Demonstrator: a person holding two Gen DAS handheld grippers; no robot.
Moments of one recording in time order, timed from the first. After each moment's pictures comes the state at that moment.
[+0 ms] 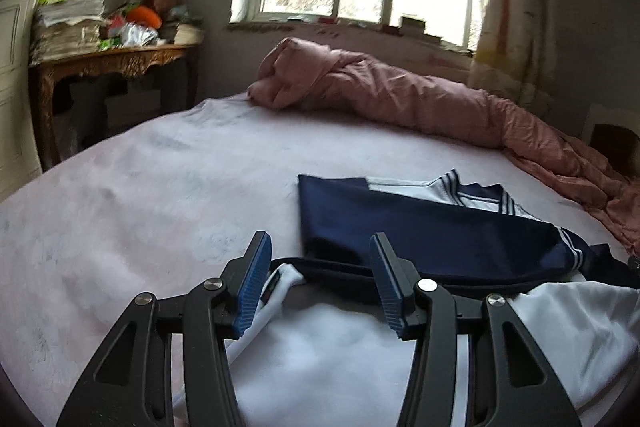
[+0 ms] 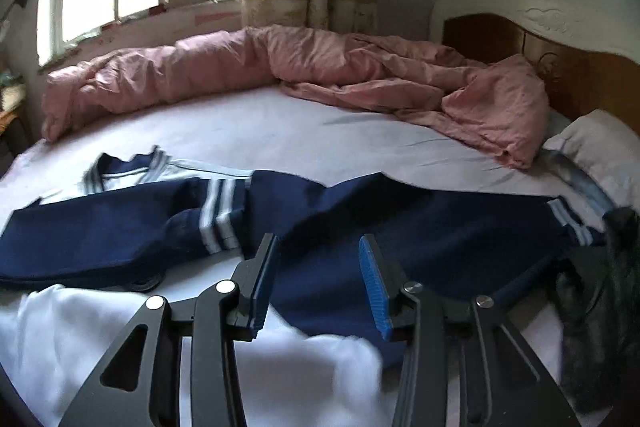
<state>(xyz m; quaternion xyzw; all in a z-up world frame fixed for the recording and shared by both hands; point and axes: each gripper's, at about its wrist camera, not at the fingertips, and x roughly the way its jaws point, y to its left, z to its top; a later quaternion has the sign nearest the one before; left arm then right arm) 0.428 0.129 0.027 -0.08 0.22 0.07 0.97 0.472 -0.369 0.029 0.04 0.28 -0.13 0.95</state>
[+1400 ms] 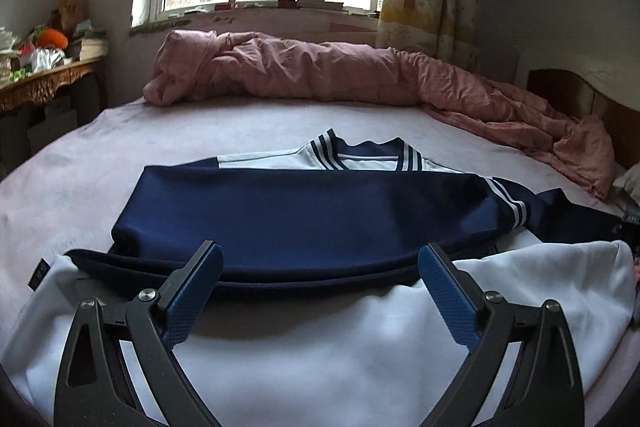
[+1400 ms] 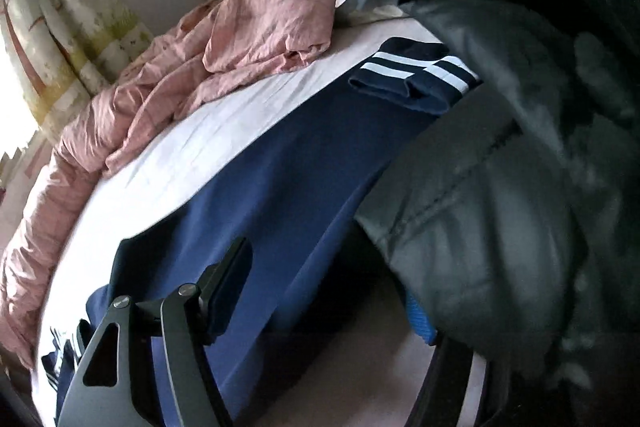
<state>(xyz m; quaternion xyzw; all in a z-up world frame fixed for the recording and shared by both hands) 0.481 -0.013 0.000 -0.03 0.25 -0.06 0.97 0.455 -0.599 -0.042 0.35 0.27 -0.35 0.82</state>
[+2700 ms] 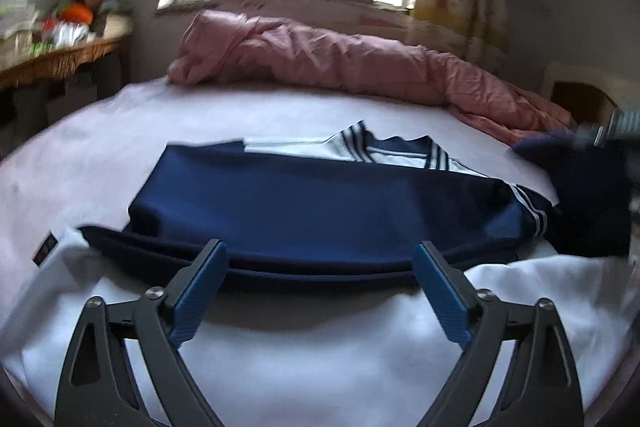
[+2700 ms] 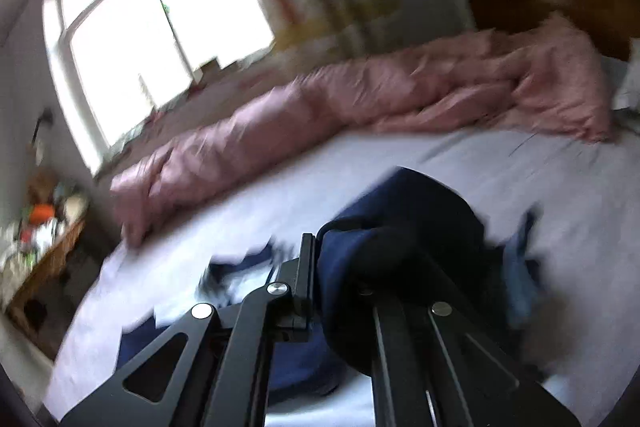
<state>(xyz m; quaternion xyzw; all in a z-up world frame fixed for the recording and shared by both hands) 0.488 0.007 -0.009 -0.07 0.27 -0.01 0.96 0.542 -0.303 0.074 0.21 0.25 -0.02 0.94</state>
